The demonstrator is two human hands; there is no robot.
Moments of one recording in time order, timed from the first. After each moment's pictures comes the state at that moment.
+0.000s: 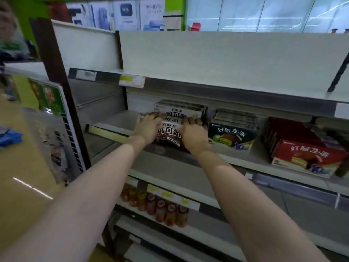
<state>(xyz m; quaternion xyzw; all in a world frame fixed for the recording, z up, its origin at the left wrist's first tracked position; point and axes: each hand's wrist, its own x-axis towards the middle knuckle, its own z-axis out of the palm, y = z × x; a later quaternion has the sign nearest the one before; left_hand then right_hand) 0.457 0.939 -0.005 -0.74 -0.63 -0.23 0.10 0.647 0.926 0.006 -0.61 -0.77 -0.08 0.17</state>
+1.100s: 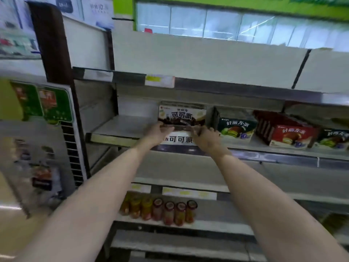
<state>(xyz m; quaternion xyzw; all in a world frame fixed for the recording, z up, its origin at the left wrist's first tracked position) 0.380 0.940 -0.020 -0.72 -0.56 -0.33 -0.24 0.578 0.876 -0.008 -0.75 -0.62 0.03 0.21</state>
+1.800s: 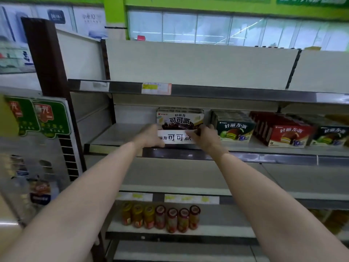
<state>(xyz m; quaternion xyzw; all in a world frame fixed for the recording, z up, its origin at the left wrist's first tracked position) 0.362 0.953 0.009 -0.81 -0.52 -0.21 -0.16 0.580 0.891 0.002 -0.76 -0.59 0.05 0.28</state>
